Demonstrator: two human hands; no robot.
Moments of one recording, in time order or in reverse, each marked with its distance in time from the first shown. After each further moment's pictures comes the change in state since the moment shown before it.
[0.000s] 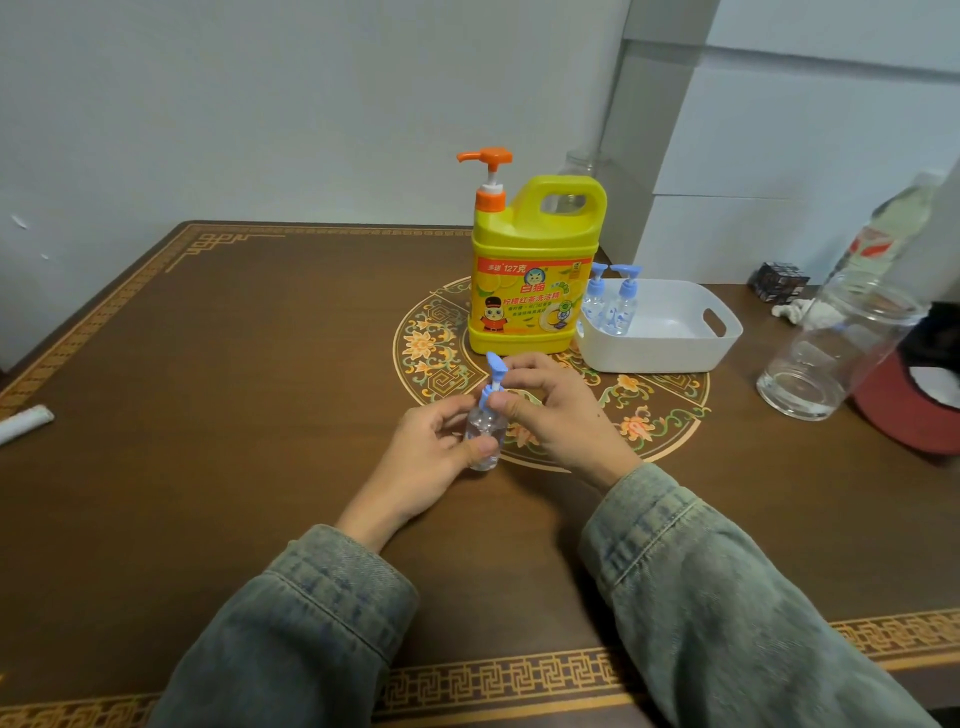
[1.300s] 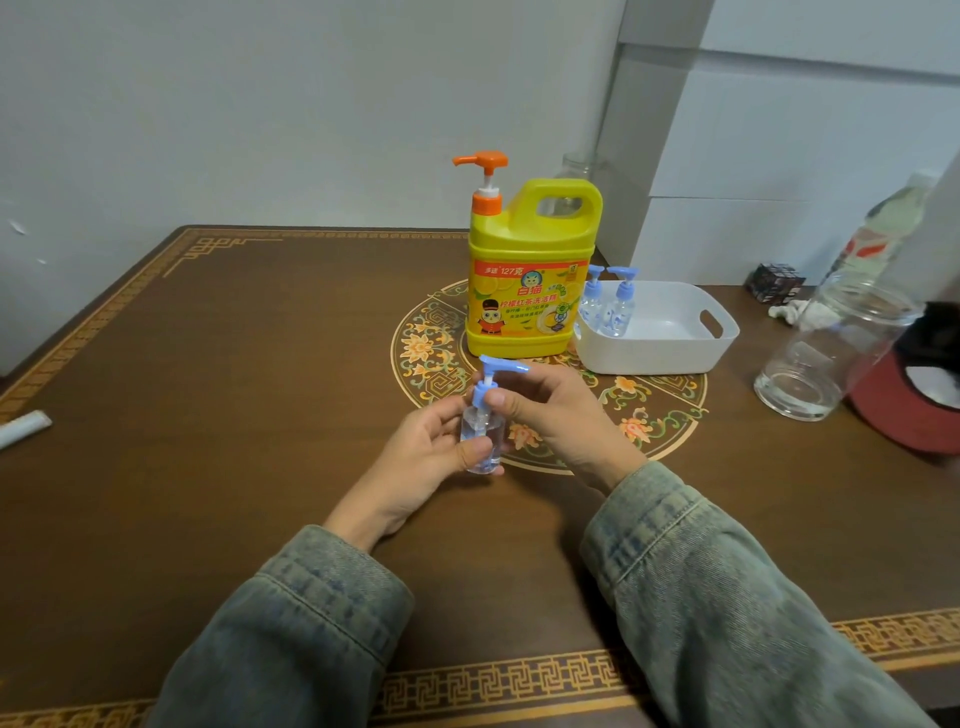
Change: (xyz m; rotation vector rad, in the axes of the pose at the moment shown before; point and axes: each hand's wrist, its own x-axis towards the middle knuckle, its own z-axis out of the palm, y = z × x) left_hand -0.004 0.007 -0.001 -0.291 -0.148 -0.042; right_hand -0.004 -0.009 -0.003 0.458 -0.087 0.055
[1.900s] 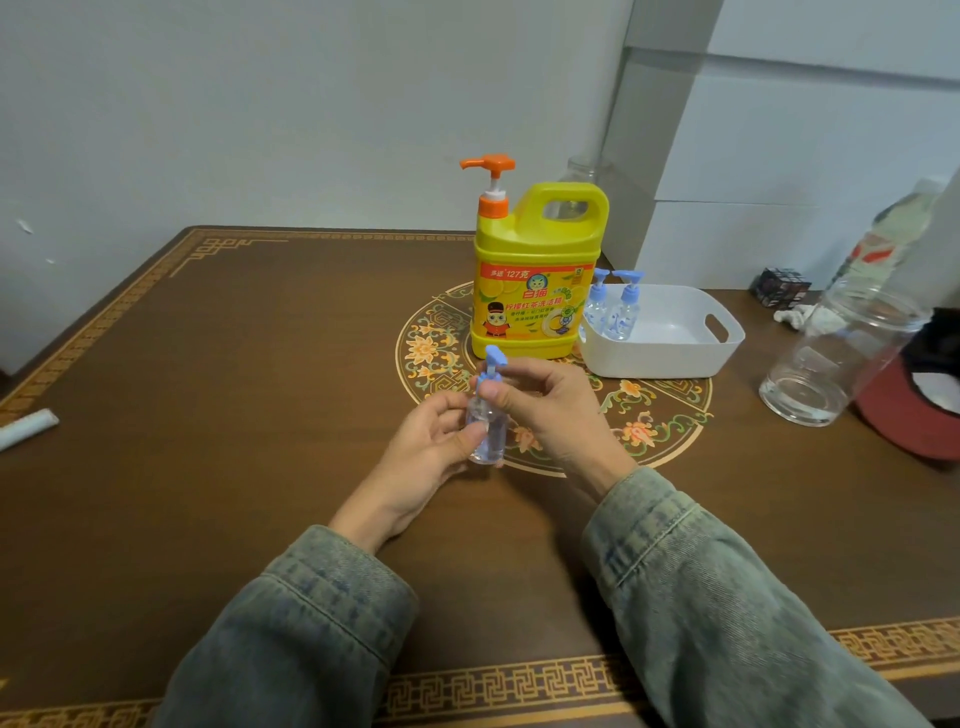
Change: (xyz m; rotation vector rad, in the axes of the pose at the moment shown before) left_hand 0.003 -0.001 -0.001 -0.100 0.137 -0.064; right_hand 0.006 -0.001 0.014 -0.049 0.193 -0.016
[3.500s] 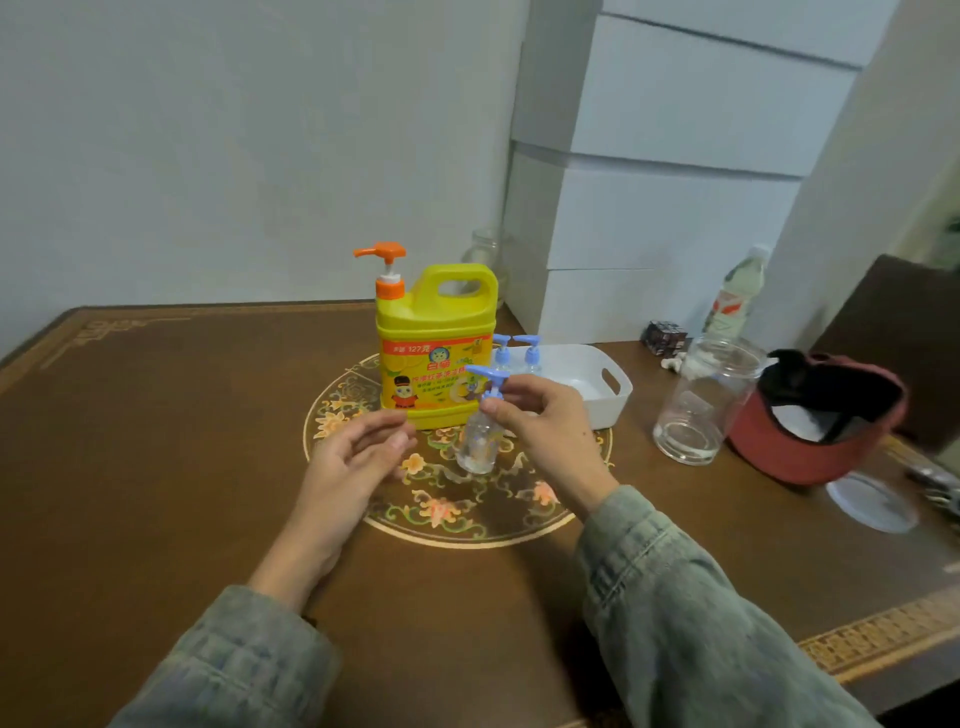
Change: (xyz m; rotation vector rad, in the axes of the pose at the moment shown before) left_hand 0.030 0.034 0.027 0.240 0.167 0.202; right_hand 0.009 -0.040 -0.073 -0.279 0.313 -0.013
